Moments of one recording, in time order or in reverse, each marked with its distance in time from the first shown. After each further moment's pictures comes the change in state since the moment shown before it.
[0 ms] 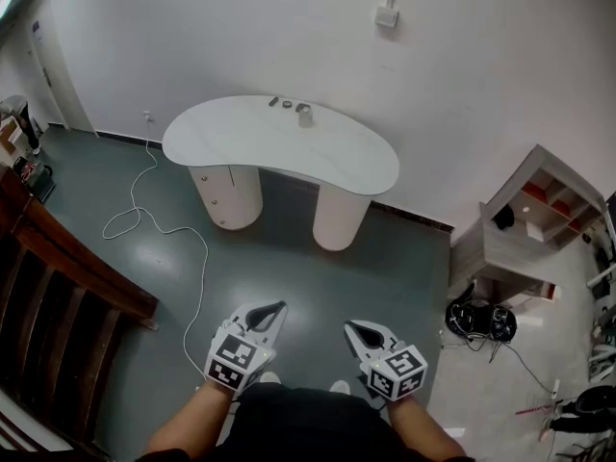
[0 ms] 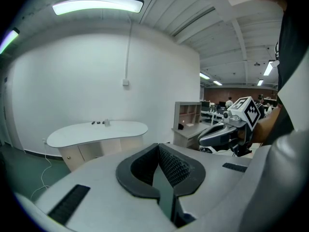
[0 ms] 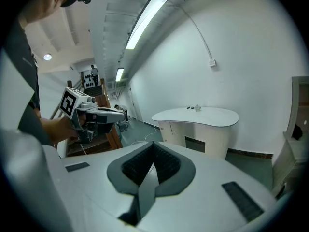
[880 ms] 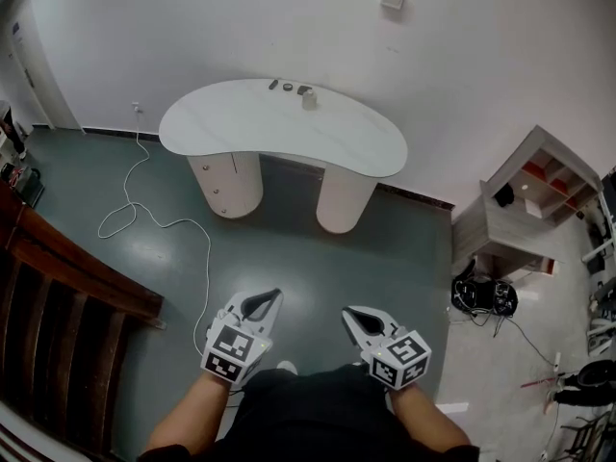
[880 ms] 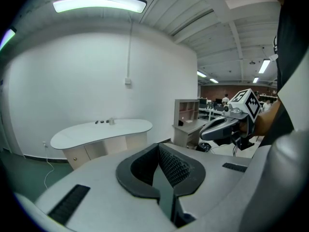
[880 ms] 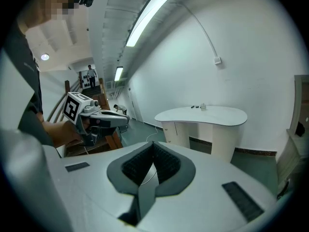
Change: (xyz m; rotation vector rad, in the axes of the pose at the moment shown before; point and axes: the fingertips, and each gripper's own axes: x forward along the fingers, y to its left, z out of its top) left arm -0.044 0.078 -0.031 0.043 0.018 -0.031; right arm 0.068 0.066 0.015 0.017 -0.001 -0.009
